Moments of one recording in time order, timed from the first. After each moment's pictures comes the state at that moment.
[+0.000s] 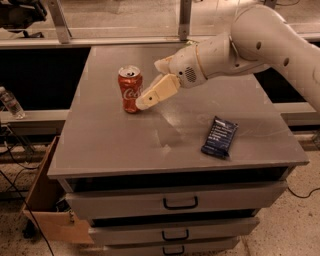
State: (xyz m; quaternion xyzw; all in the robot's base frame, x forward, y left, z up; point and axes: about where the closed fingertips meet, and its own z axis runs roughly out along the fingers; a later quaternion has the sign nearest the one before) arm 0.596 0.023 0.917 -0.53 0.68 0.32 0.39
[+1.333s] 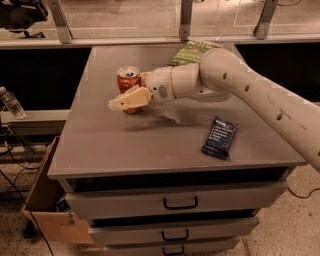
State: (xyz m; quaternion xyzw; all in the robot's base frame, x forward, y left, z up) arm 0.627 0.096 0.878 -0.47 0.64 0.42 0.44
